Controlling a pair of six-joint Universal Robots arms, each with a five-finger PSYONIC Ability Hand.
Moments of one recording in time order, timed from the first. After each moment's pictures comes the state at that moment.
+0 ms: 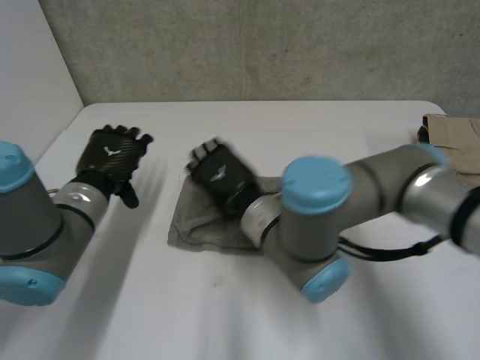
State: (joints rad) left arm 4.42 -1.89 -1.71 3.49 -1.47 3.60; right arm 2.34 -0.77 1.08 -0.23 1.38 2.45; left_hand 0.22 0.21 0.23 0.21 0.05; right_hand 0.20 0.22 0.21 0.23 0.06
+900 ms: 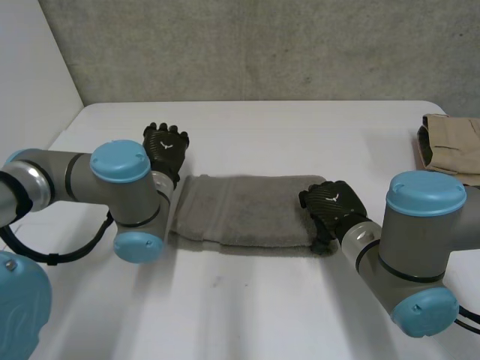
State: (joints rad) left arm 4.22 -2.42 -1.12 3.48 -1.77 3.68; right arm 2.04 -1.03 1.61 -0.22 1.50 2.81; left_hand 0.28 0.27 0.27 0.27 0.09; right_hand 0.44 0.51 0.51 0.51 0.32
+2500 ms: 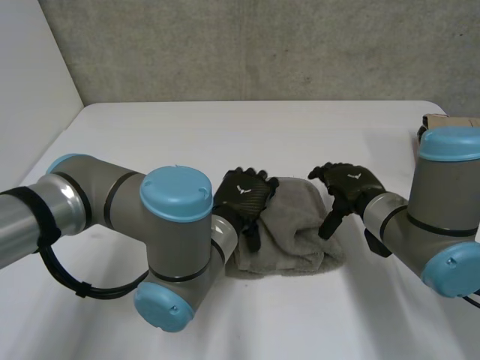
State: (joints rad) left arm 3.94 -2.29 -1.23 3.24 -1.63 3.33; right arm 1.94 -1.04 1.45 0.01 1.41 3.05; left_hand 0.23 0.22 0.23 0.22 0.05; right_hand 0.20 0.22 0.22 0.23 0.06
